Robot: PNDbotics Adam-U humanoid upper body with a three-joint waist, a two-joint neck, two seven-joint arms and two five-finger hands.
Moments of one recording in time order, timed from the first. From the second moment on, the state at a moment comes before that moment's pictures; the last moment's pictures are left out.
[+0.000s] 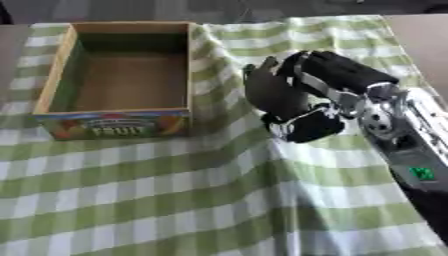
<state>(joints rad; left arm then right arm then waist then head) -0.34 0.26 0.00 -1.98 -0.25 -0.06 0.48 -0.67 -0.56 0.32 -1.97 0.97 0.41 0.73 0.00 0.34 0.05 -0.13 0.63</state>
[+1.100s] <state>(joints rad) -0.36 0.26 -0.01 -1.98 -0.25 -0.08 0.47 -1.14 -0.44 0.36 -1.61 1.20 0.35 0.65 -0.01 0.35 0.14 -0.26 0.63</state>
